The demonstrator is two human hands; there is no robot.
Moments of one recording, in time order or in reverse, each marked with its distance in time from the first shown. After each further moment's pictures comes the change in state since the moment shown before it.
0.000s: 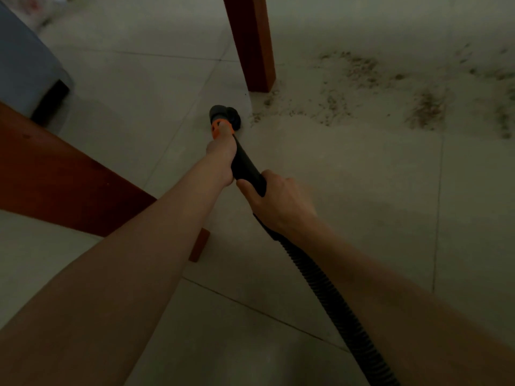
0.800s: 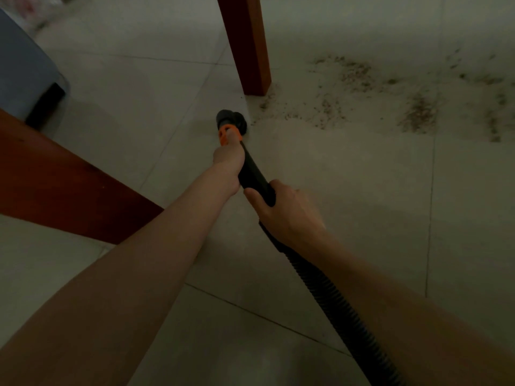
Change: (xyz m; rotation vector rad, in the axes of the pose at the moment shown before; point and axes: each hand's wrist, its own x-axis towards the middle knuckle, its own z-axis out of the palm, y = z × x) left_hand -0.021 -0.008 0.011 0.051 -0.045 0.027; right_hand -0.015 0.014 -0.003 0.114 0.017 0.036
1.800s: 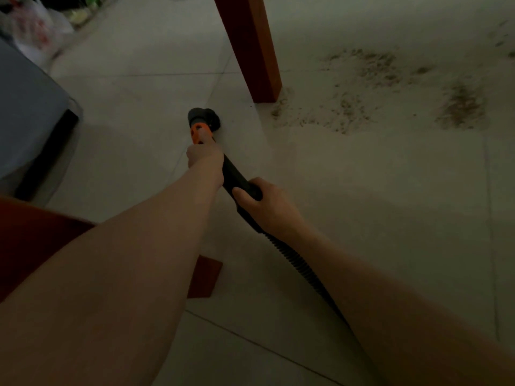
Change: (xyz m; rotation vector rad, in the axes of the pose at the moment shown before) left_hand 0.067 0.038 -0.019 0.168 0.355 0.134; right_hand 0.083 -0.010 0.041 0.386 -0.083 -0.050
